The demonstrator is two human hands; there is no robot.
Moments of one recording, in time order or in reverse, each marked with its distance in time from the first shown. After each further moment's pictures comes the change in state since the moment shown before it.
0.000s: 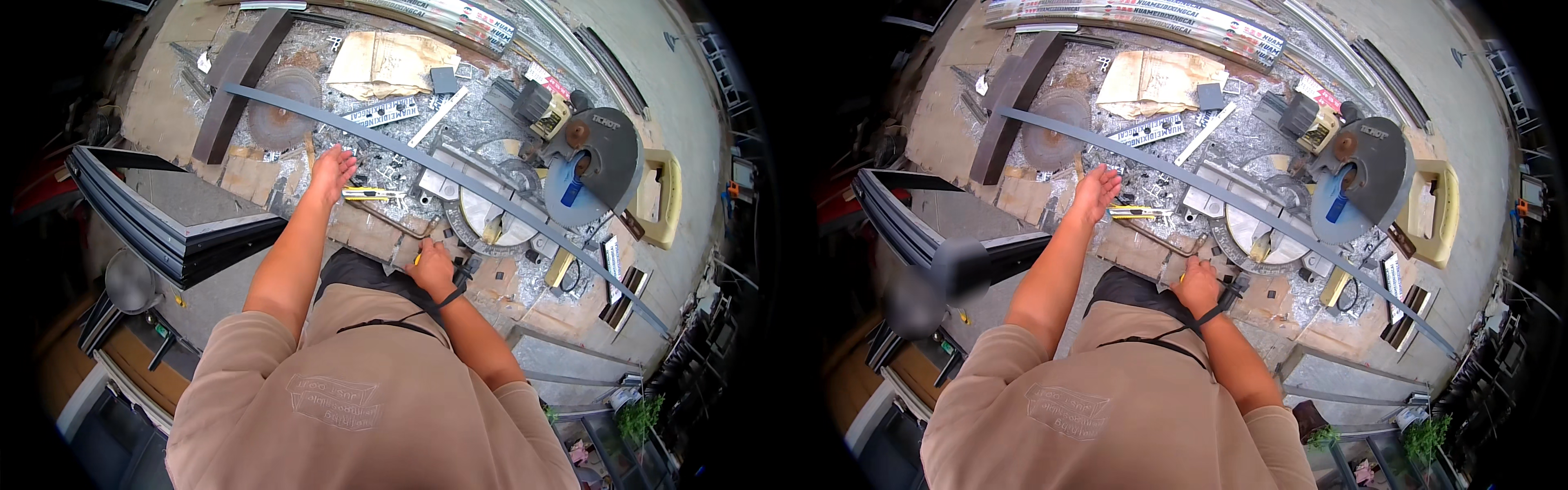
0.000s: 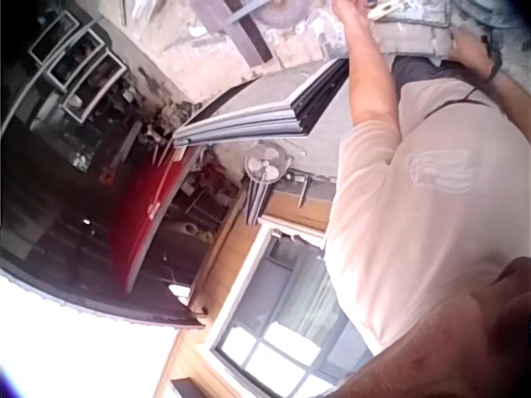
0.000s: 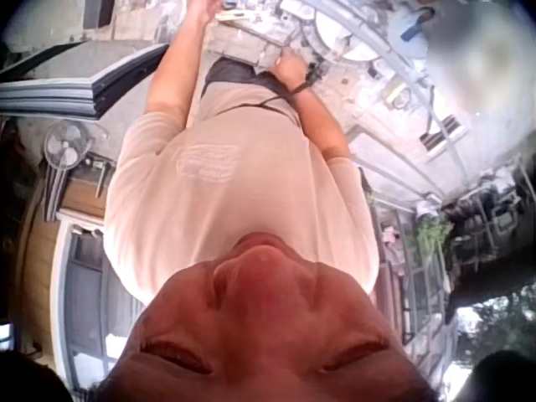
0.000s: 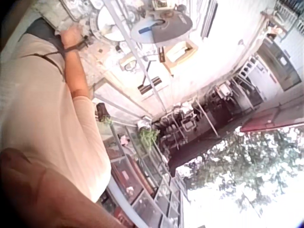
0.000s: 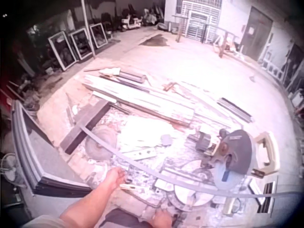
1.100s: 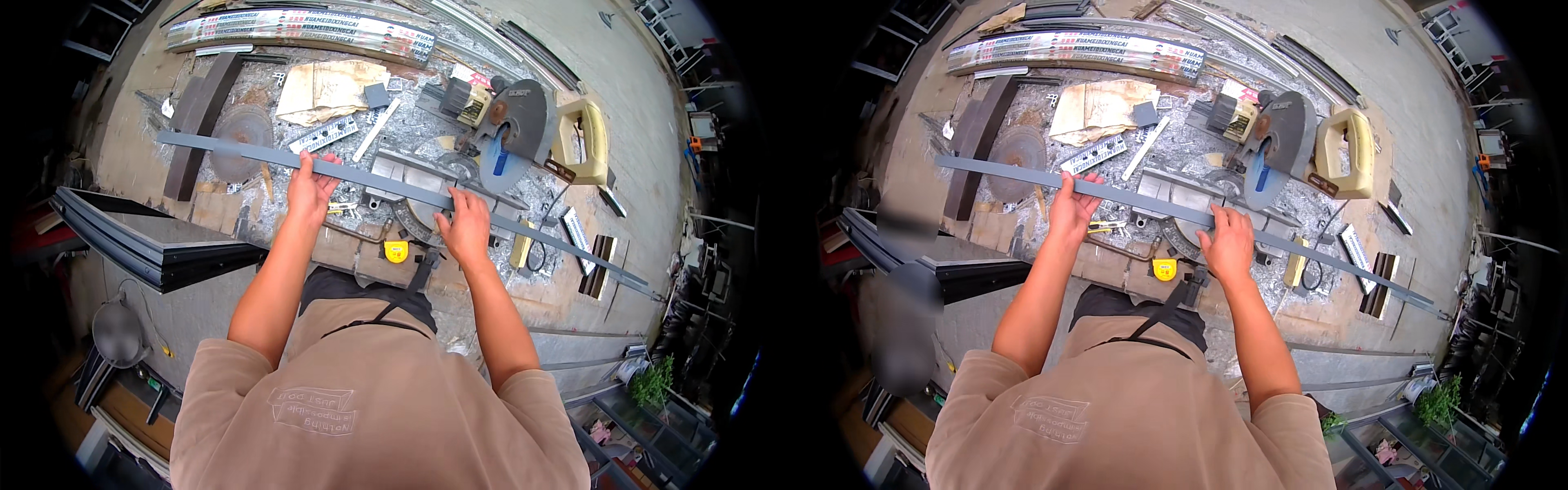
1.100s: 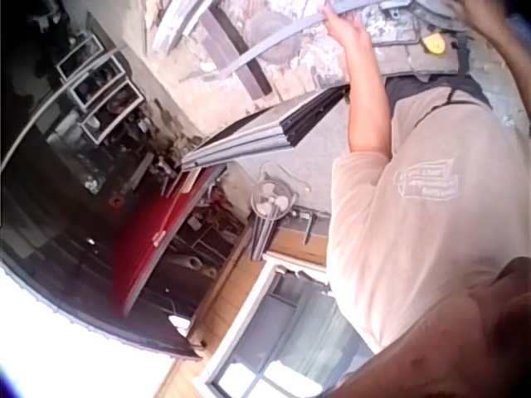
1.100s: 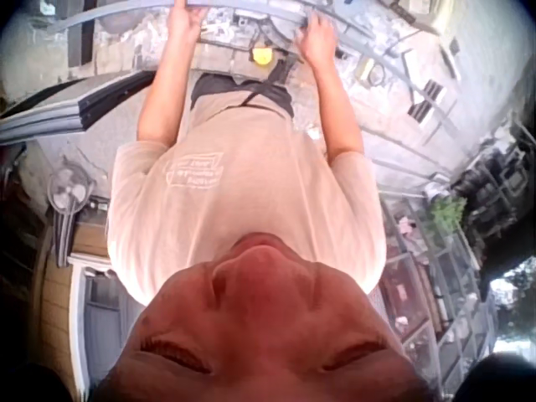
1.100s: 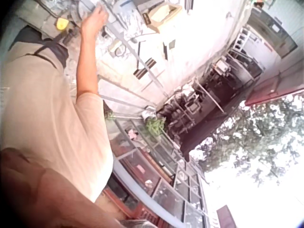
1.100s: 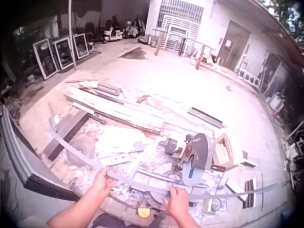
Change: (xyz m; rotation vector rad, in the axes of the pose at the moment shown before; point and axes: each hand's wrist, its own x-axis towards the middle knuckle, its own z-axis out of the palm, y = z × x) left_hand -0.130 0.015 0.097 -0.249 -0.244 0.137; right_hand -0.022 0.047 -0.181 -0.137 0.626 -0.161
